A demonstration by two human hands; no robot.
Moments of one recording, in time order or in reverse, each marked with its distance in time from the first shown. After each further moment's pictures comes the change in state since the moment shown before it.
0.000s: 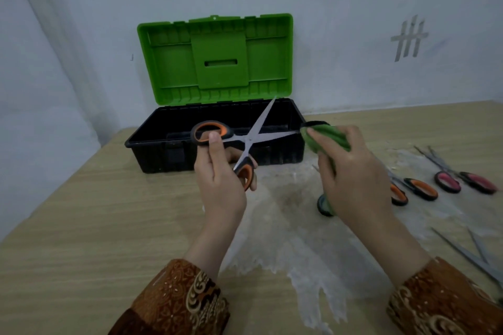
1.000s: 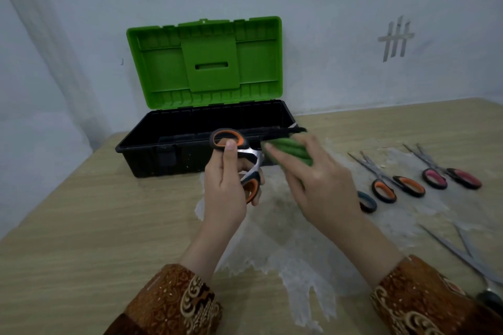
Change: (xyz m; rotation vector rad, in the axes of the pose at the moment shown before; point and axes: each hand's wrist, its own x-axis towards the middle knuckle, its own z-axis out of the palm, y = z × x) left_hand -0.005 -0.008 0.003 0.014 -0.243 -0.079; right_hand -0.005 -0.012 0.010 0.021 0.024 -0.265
